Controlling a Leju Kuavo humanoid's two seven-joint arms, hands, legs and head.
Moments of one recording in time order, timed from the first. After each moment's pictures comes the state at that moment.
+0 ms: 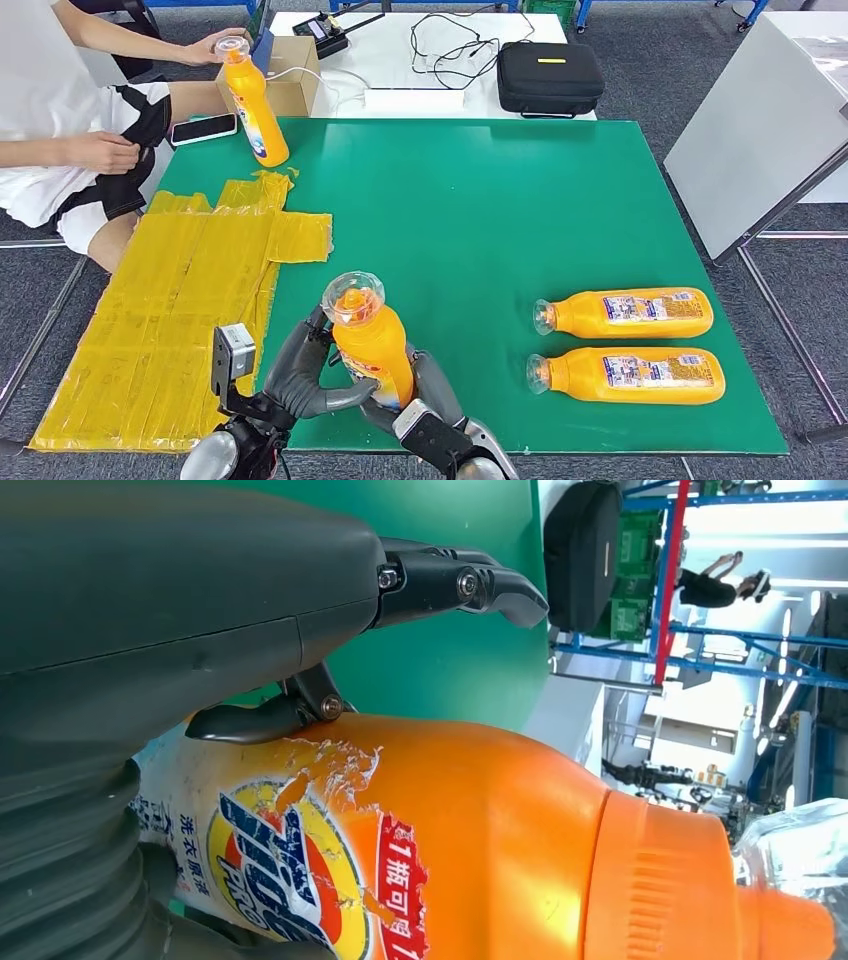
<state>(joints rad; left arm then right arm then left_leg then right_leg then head) 0.06 -0.07 -0.37 -1.59 0.18 -0.21 -0.23 -0.04 0.17 0.60 -1.19 0.33 -0.10 -0.48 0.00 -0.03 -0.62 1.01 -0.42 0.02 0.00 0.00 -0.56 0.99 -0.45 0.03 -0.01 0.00</state>
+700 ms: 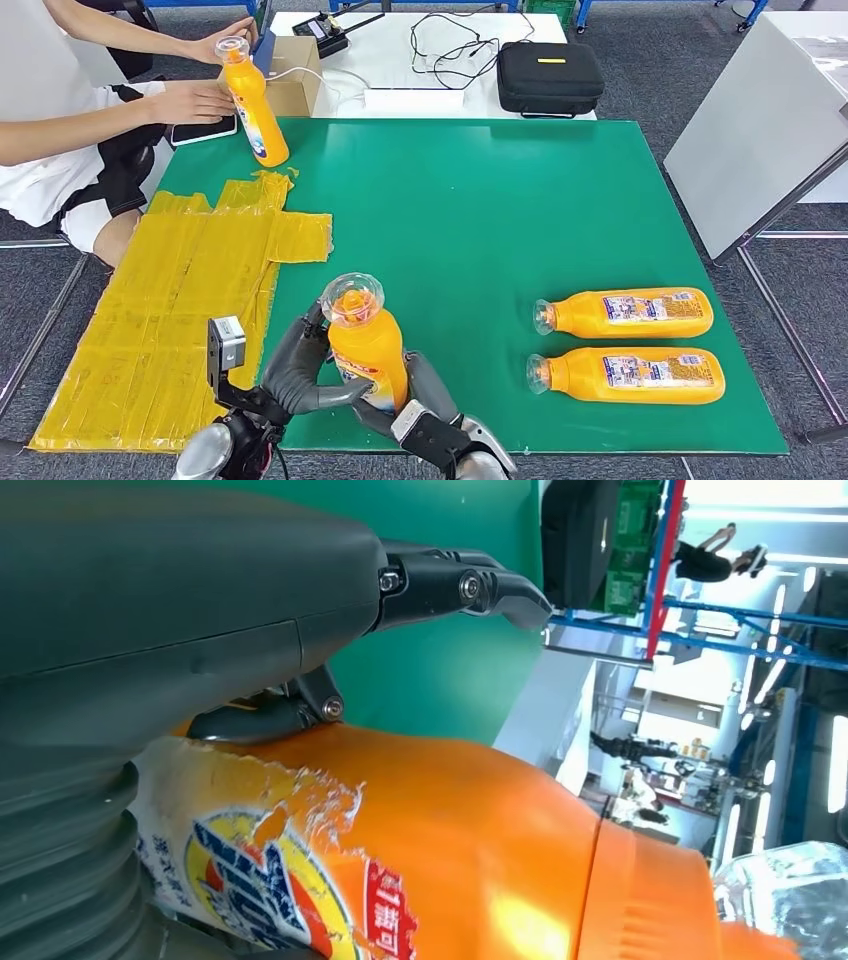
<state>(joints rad) 0.03 -0.05 -0.37 -1.56 0.27 -0.26 -0.21 -0.07 0.16 0.62 -1.16 0.32 -0.03 -0.52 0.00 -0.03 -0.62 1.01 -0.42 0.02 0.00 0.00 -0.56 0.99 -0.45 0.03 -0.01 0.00</state>
